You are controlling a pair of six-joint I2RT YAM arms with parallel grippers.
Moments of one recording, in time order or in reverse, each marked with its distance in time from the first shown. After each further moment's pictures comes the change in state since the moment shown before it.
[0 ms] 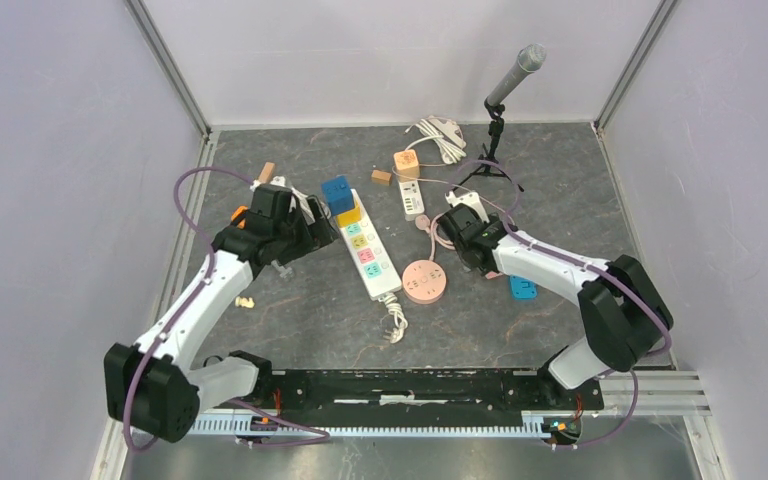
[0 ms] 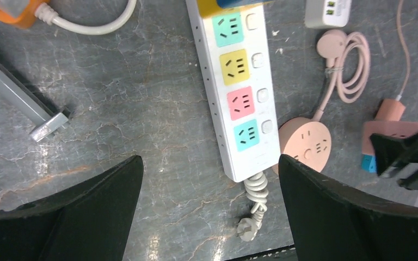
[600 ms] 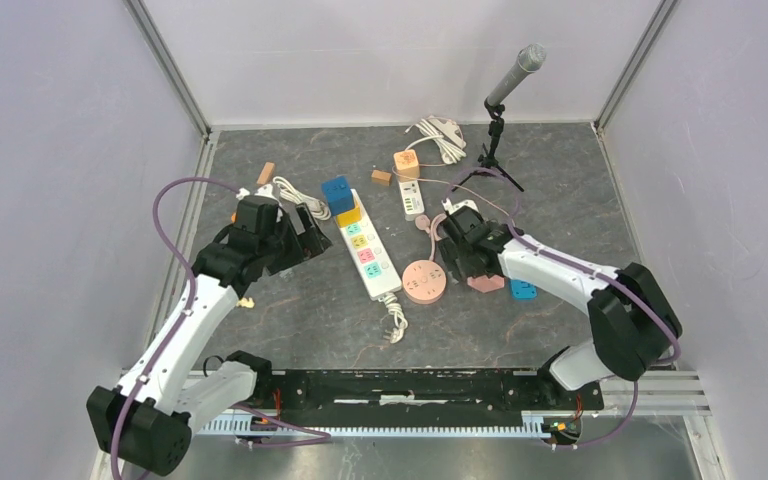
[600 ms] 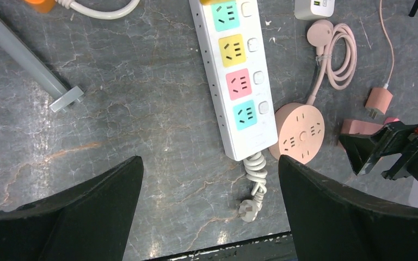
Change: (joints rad) left arm 0.000 -0.180 -0.021 -0.092 -0.015 0.004; right arm 0.002 -0.019 -0.028 -0.040 -0.206 0.005
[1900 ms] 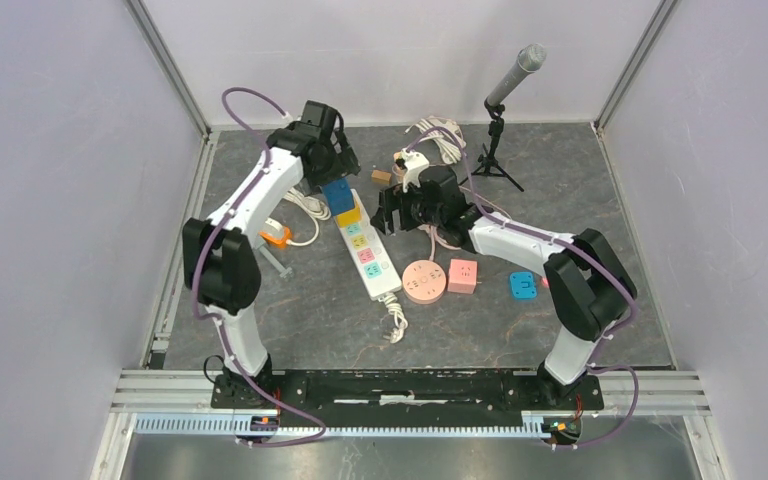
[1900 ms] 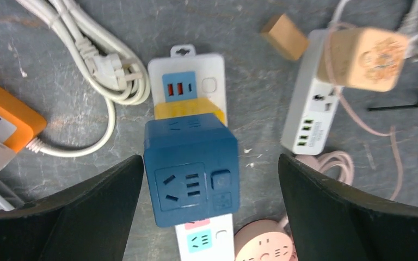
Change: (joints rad) left arm -0.022 0.859 0.823 -0.123 -0.183 -0.063; right arm 0.004 0.230 0.216 0.706 -0.619 0.060
